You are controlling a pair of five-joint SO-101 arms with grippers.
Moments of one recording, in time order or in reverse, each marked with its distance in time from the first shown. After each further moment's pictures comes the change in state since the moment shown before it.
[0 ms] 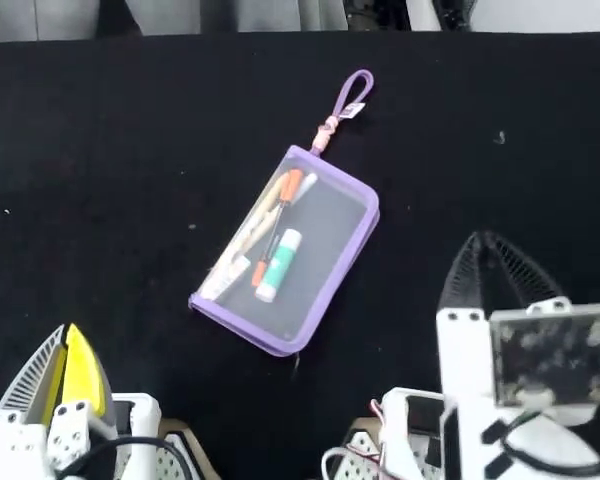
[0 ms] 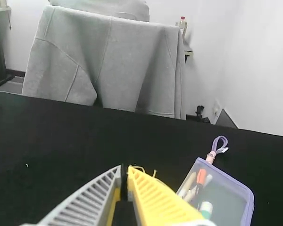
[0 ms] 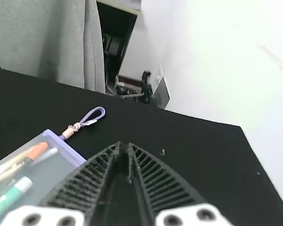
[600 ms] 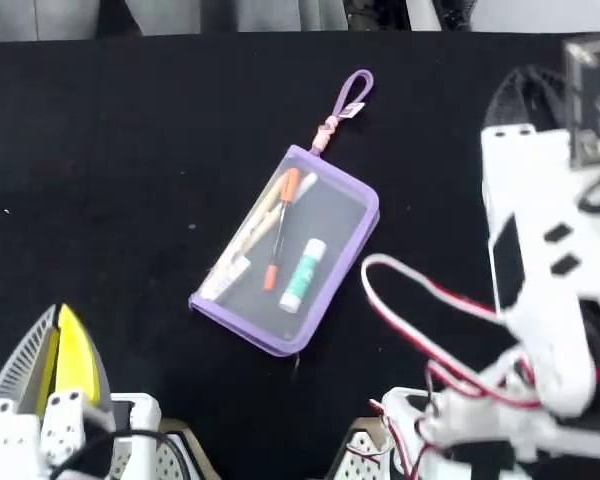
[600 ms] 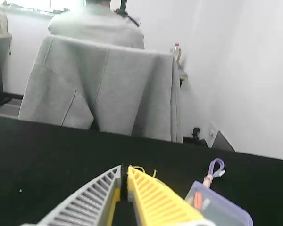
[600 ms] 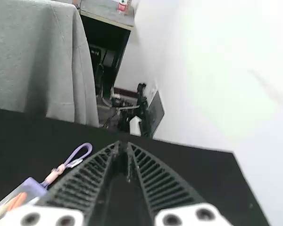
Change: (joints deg) left arm 0.0 0.0 1.1 -6.9 0.0; right arm 0.2 51.8 -61.5 8.2 -1.1
